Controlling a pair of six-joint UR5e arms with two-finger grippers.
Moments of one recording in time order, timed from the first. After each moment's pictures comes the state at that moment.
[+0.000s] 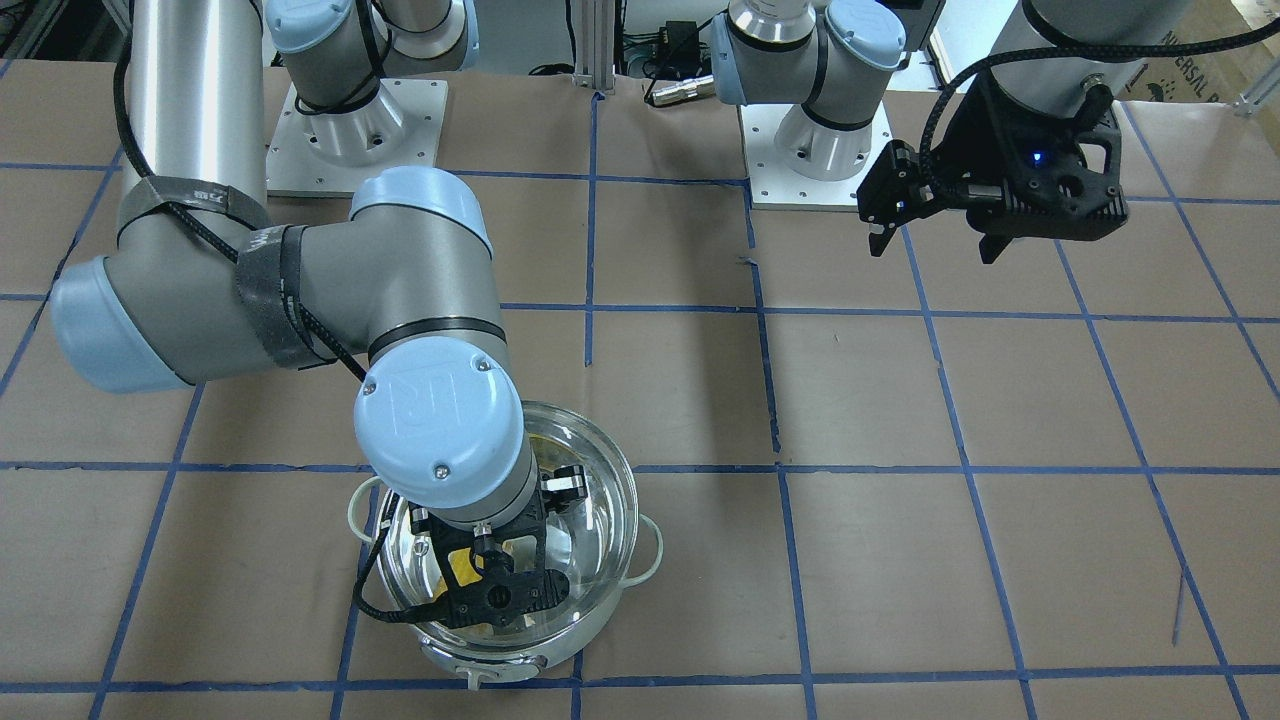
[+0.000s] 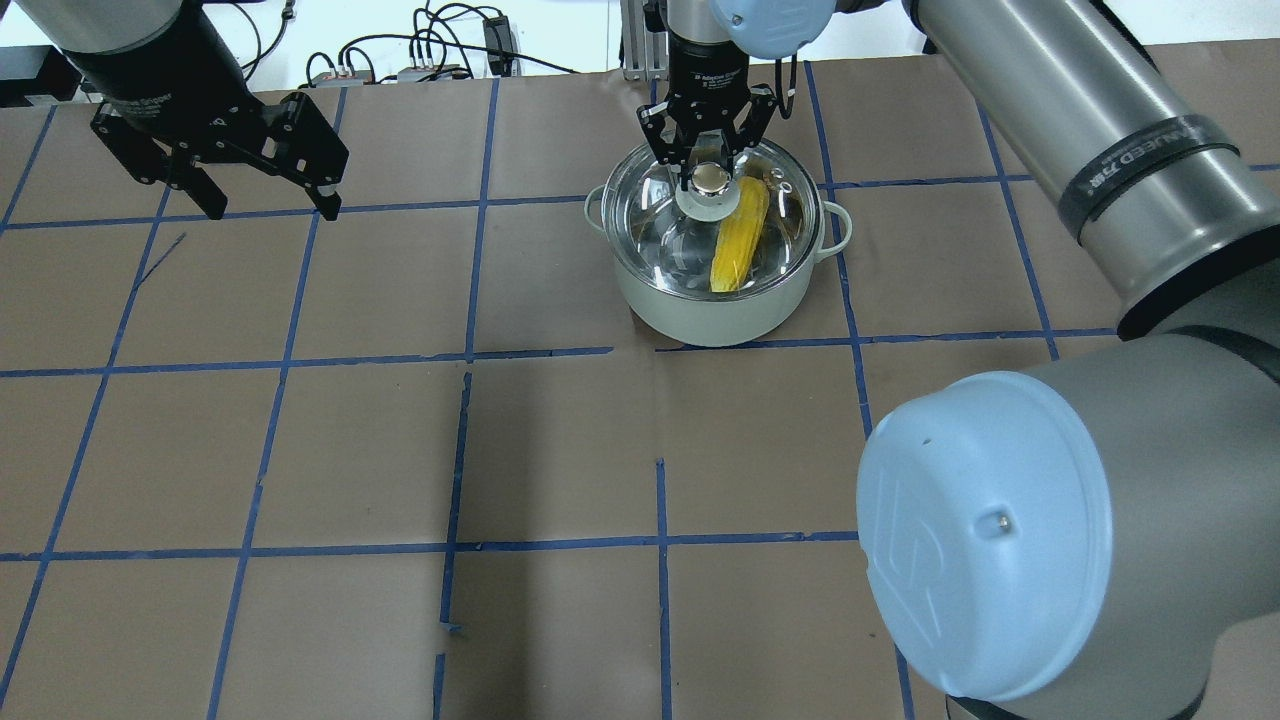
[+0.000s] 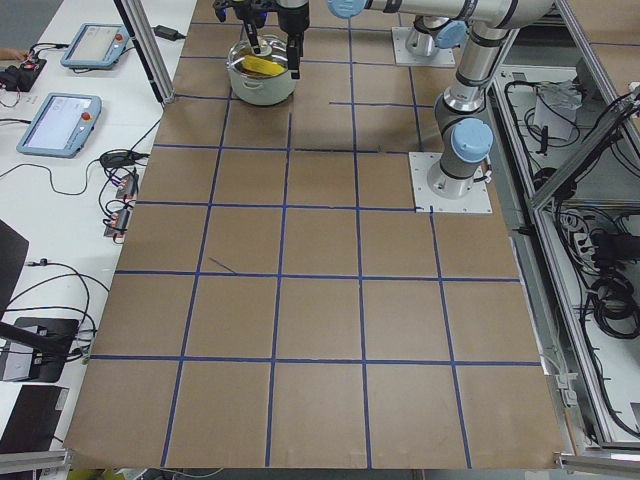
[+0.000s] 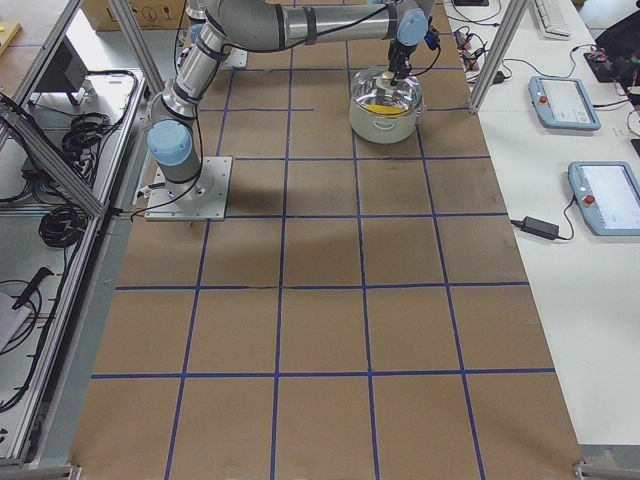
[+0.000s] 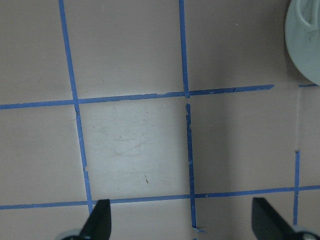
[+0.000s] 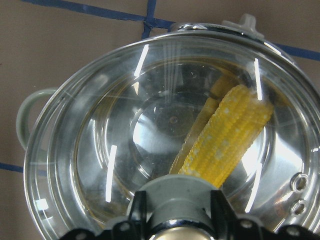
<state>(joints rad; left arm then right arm) -1.50 -1.62 -1.42 -1.71 1.58 0.13 1.81 -0.88 0.95 -1.51 -1.53 0.03</state>
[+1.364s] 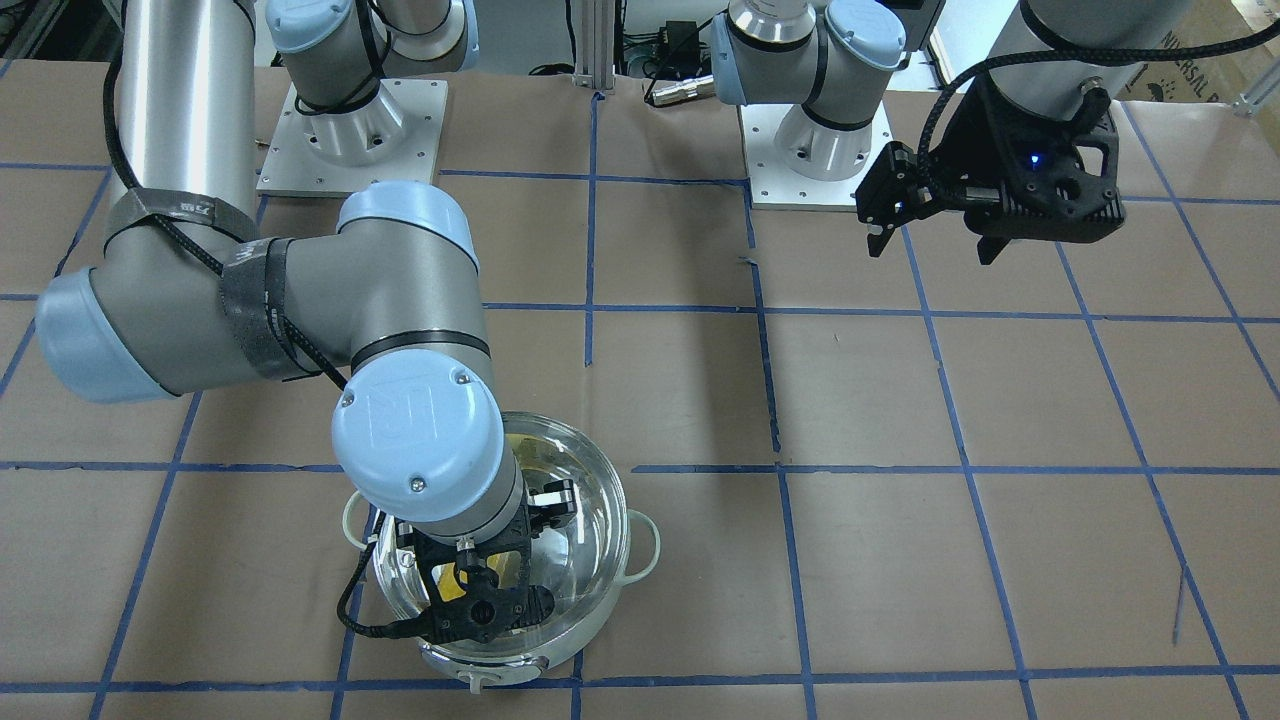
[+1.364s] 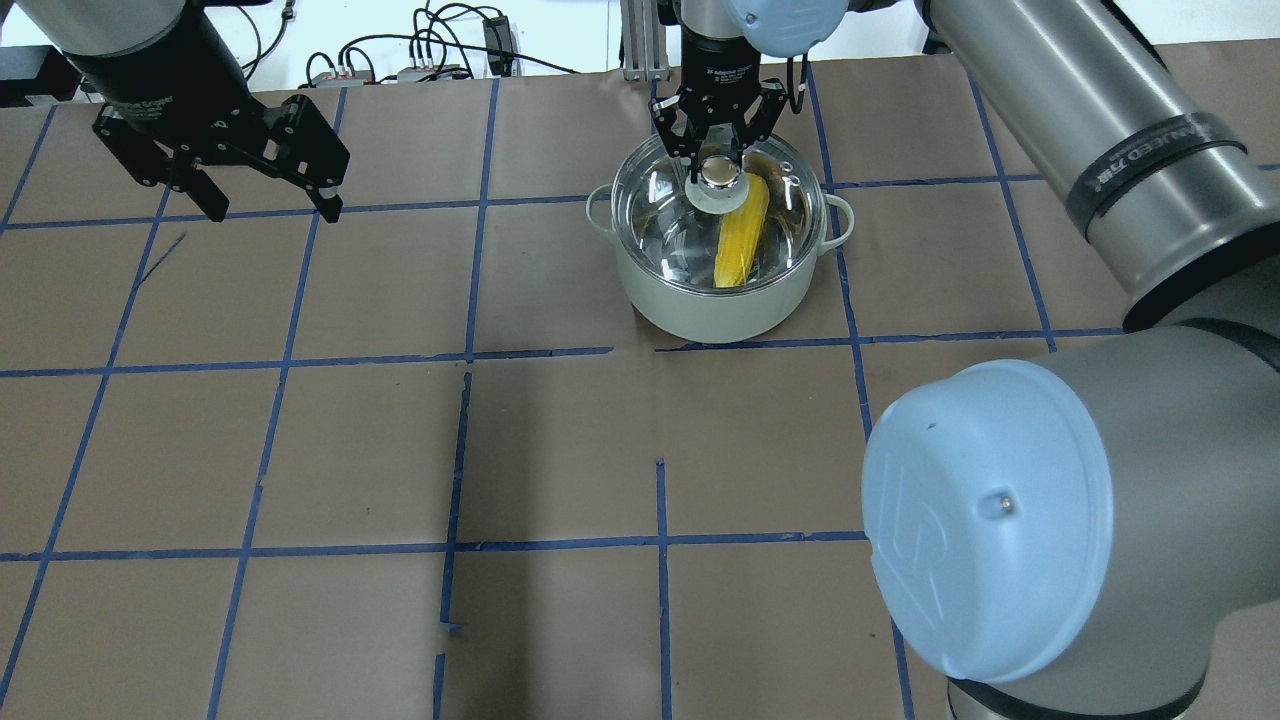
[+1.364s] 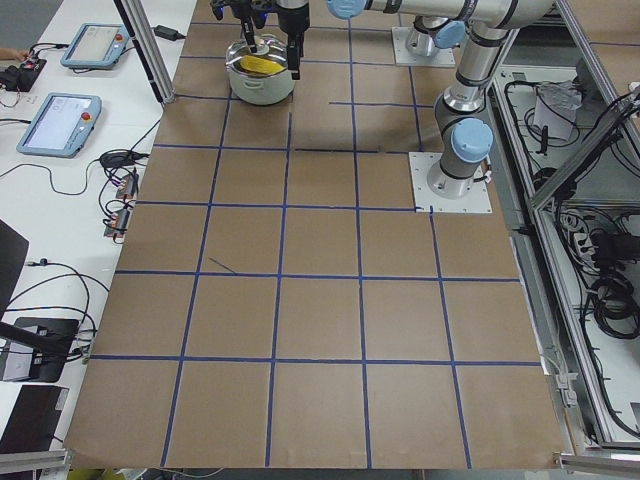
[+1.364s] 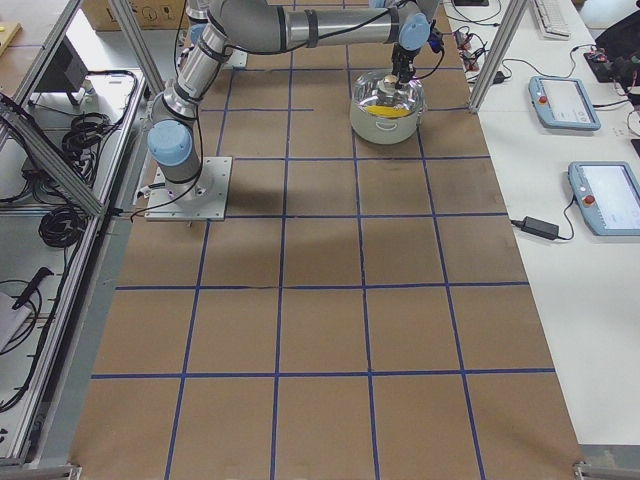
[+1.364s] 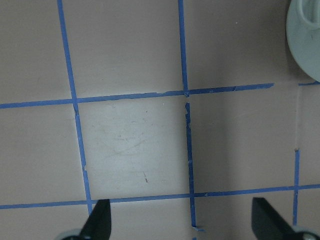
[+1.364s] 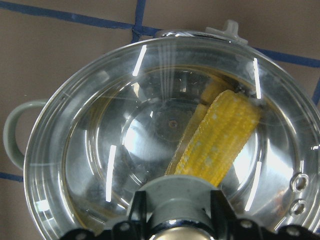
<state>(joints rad) -1.50 -1.62 -1.42 -1.71 1.58 0.13 1.80 -0.88 0.95 -1.54 -1.53 0.03</state>
